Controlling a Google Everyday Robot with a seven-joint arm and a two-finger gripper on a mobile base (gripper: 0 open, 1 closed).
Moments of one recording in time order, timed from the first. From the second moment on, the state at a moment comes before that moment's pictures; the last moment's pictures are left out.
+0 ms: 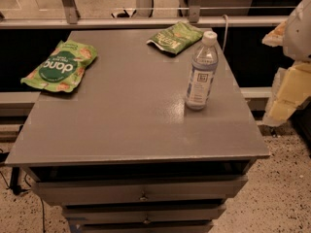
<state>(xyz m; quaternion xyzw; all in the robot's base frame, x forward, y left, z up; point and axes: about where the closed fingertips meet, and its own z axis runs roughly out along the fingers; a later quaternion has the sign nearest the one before) 0.438 -0.216 0.980 -0.60 0.78 -0.04 0.17</state>
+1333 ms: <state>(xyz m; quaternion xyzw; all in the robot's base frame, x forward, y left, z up) 0.514 -0.213 0.912 -0.53 0.77 0.06 0.34</state>
